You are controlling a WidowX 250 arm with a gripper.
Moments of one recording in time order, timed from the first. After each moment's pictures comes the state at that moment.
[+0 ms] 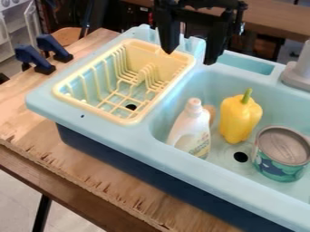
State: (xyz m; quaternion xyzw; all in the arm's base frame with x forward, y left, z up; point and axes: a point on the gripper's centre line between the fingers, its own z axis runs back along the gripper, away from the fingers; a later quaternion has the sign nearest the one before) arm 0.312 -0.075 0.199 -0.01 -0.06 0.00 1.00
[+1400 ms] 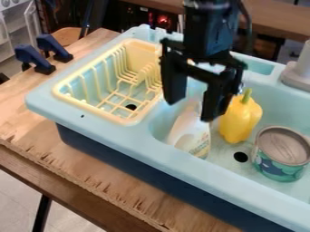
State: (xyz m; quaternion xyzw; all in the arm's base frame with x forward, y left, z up) arm 0.267 -0.106 0.158 -0.05 0.02 -0.15 0.99
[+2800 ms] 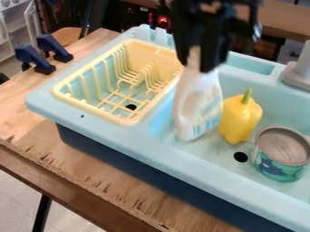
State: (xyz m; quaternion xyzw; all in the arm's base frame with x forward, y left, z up) arm 0.266 -0.093 0.220 -0.05 -0.06 -0.10 0.99
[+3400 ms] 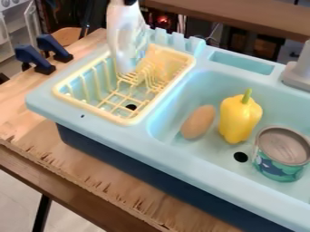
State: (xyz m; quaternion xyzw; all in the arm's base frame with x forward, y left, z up) arm 0.276 -0.007 0.254 -0.03 -0.13 0.09 0.99
